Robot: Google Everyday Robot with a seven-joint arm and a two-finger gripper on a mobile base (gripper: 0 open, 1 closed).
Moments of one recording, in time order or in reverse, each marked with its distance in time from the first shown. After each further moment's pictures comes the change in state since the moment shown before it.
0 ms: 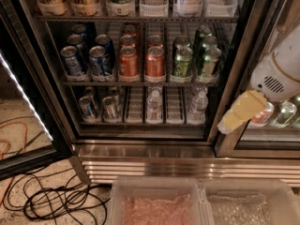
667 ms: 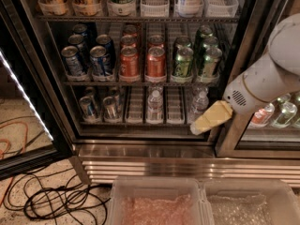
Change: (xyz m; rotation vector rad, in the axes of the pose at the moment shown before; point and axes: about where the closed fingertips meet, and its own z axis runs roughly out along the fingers) arm -0.019 0.012 0.069 -0.065 -0.068 0.209
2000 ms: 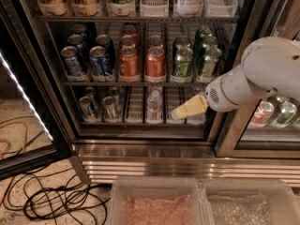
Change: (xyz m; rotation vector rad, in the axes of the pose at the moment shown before) arm -0.045 -0.006 0.047 0.032 -0.148 0.186
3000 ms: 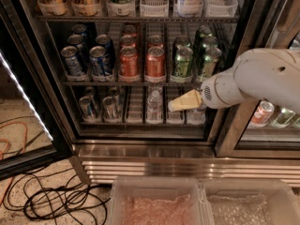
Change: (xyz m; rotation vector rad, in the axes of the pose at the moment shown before) arm -0.030 -0.009 0.013 0.075 -0.141 0.028
